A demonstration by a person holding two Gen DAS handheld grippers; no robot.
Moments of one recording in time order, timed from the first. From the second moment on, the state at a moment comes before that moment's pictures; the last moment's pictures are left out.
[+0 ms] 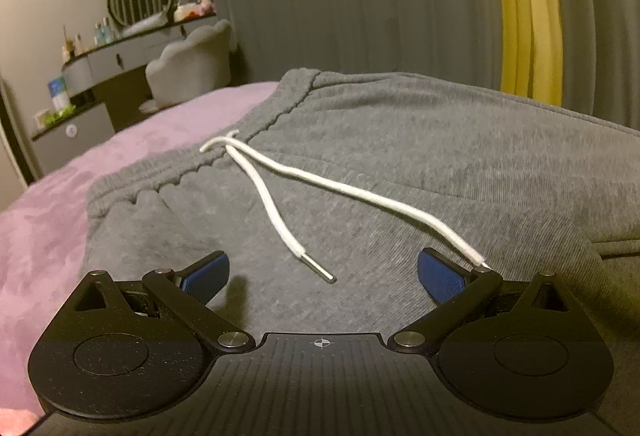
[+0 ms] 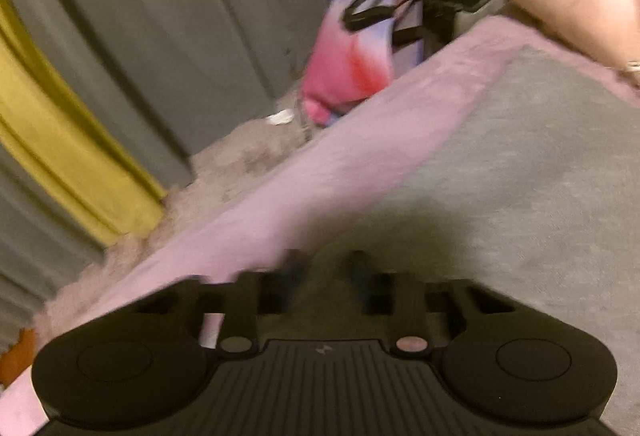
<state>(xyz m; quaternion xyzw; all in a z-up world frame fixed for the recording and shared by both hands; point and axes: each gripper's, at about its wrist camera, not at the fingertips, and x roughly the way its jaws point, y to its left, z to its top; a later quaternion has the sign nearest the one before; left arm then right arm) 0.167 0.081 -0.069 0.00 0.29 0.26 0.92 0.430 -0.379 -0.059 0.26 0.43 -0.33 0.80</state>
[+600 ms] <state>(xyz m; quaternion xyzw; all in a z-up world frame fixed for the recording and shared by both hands) 0.159 0.100 -0.069 -0.09 0.30 0.24 0.92 0.091 -0.330 -0.038 0.31 0.33 -0.27 0.85</state>
